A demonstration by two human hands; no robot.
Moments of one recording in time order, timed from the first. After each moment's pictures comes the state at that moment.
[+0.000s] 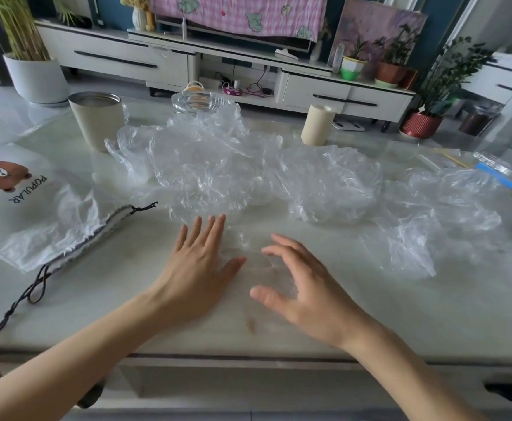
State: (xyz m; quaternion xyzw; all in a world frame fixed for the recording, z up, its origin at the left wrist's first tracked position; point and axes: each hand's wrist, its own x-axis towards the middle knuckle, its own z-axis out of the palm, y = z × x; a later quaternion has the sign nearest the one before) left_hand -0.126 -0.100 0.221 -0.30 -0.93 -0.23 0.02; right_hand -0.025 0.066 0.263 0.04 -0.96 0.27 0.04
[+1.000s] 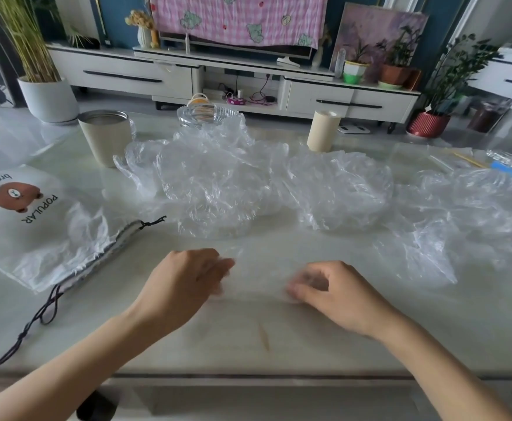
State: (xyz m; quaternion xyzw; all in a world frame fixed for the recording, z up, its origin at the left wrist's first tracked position) left_hand -0.128 -0.128 0.234 -0.26 -0.88 -0.40 0.04; right_hand -0.041 0.091 0.258 -0.03 -0.93 0.37 0.00
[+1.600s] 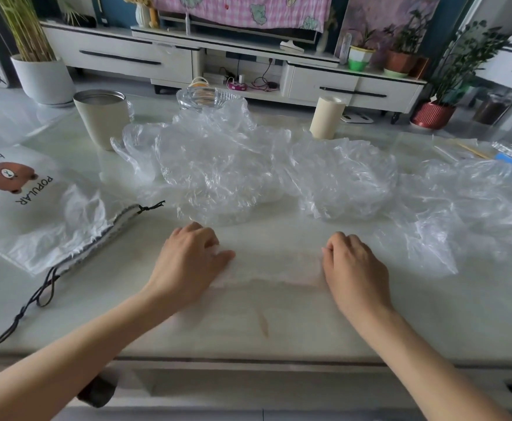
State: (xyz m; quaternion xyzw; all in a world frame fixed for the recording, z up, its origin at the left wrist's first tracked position) left_hand -0.132 -0.112 0.236 -0.19 -0.91 -0.36 0.06; right_hand -0.052 0.101 0.232 -0.17 -0.96 0.00 0.20
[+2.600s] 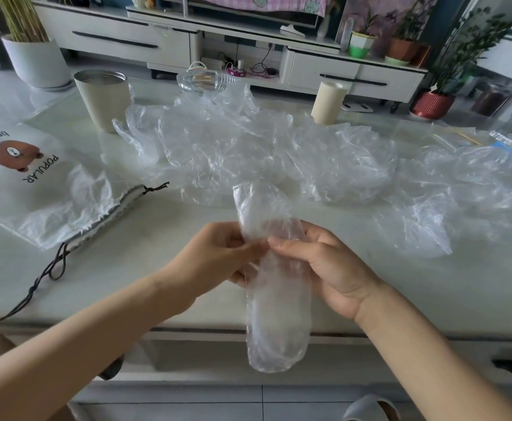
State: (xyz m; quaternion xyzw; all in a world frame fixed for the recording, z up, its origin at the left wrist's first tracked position) left_hand -0.086 -0.105 0.276 -0.17 -0.71 -0.63 -0.27; right_hand -0.032 0.045 0.280 -0.10 -0.67 0.73 -0.06
